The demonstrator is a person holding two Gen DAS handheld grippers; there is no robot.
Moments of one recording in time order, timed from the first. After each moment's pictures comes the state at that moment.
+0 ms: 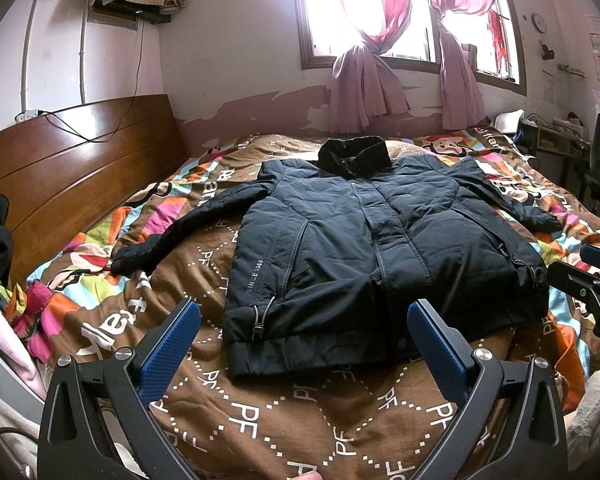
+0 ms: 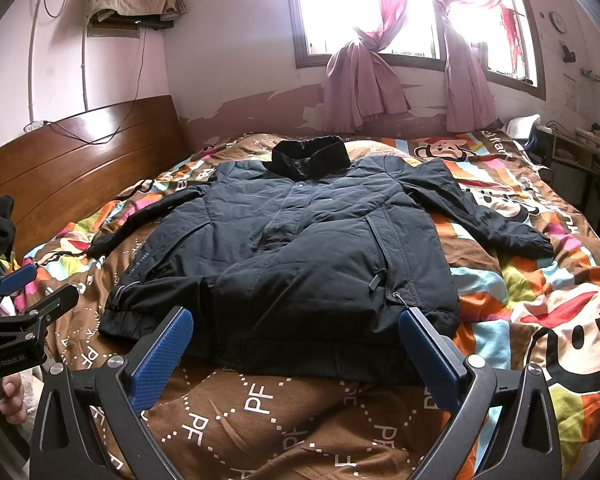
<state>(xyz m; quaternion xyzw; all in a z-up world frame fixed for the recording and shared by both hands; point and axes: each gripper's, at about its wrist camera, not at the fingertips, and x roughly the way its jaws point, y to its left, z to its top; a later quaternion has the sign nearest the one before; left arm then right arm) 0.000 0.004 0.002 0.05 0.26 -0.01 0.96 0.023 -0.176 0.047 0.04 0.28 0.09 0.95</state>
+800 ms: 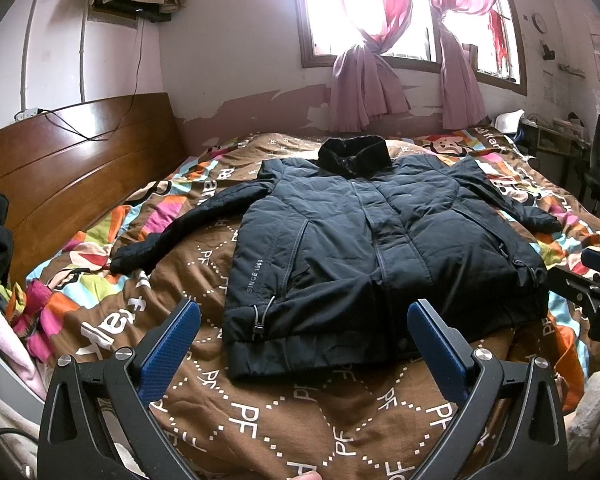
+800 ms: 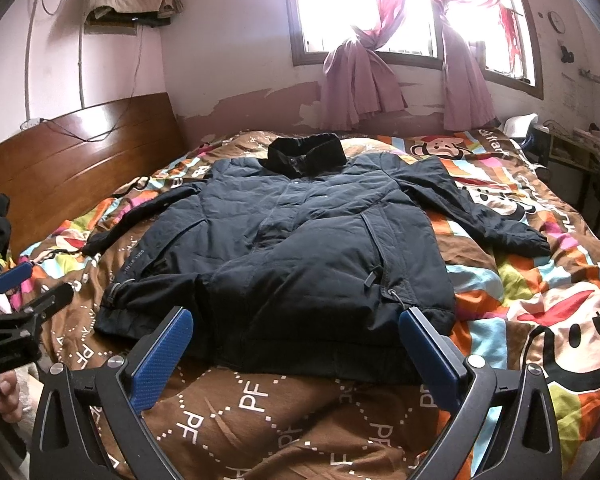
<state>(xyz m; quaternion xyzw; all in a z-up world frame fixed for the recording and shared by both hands) -0.001 0.001 0.005 0.04 0.26 -0.01 0.96 0.023 -0.175 0.046 0.03 0.29 0.09 0.95</state>
